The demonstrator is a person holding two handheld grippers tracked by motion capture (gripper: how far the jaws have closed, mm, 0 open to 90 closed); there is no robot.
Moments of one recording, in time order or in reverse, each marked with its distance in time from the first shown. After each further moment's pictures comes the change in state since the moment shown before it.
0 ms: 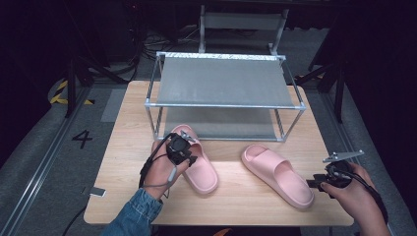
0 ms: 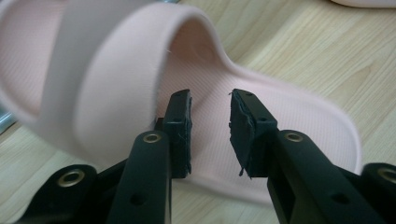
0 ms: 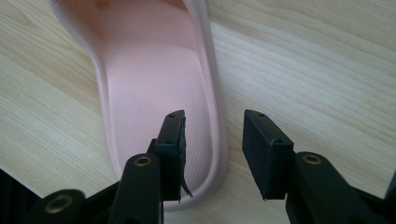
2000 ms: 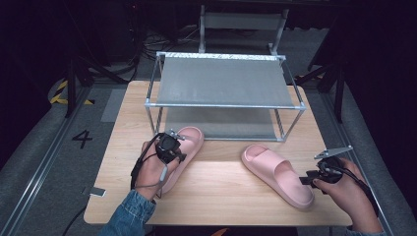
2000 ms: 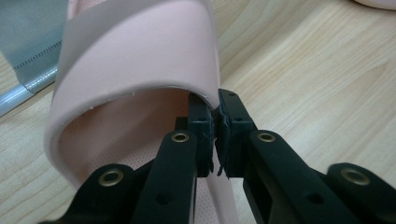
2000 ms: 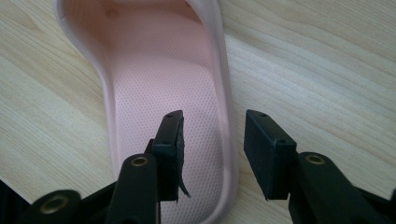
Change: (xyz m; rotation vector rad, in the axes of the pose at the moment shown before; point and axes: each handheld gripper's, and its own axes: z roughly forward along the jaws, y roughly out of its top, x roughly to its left) left arm 0.013 -0.008 -0.009 0.012 0.000 -0.053; right arm 0.004 0.013 0.012 0.016 0.024 -0.032
